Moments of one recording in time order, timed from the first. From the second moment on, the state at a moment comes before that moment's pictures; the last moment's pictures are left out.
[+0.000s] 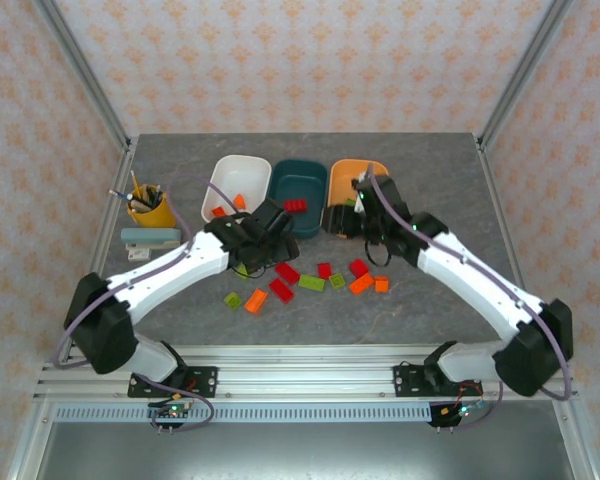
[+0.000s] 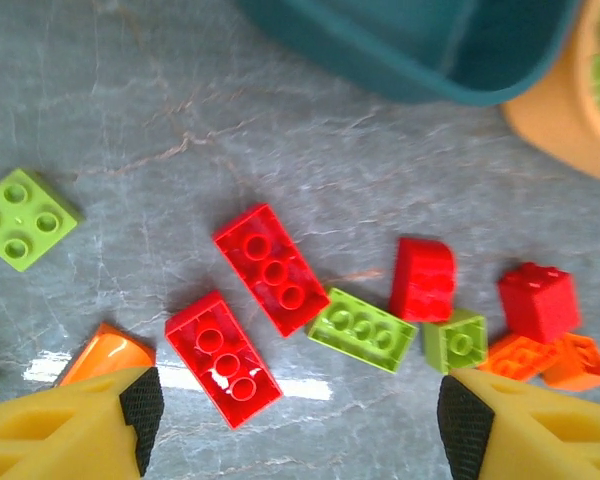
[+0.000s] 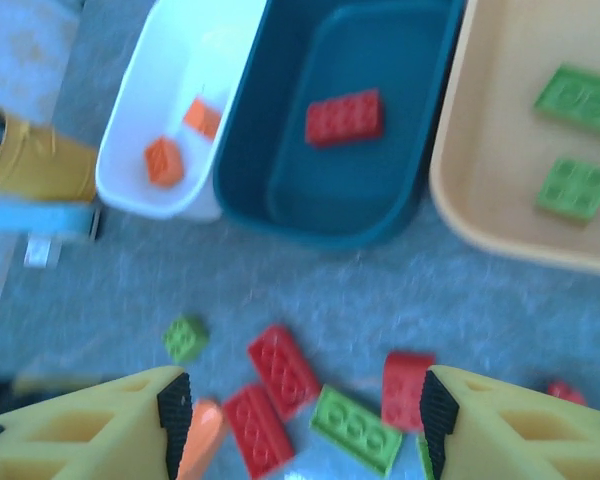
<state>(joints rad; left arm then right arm) -0.69 1.50 1.17 -0.82 -0.09 -1.06 0.63 1.26 1.09 -0.55 -0.08 0.62</state>
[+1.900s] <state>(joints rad) -0.52 2.05 1.87 -0.98 -0.17 -0.96 0.69 0.96 0.90 -0.43 0.08 0.80</state>
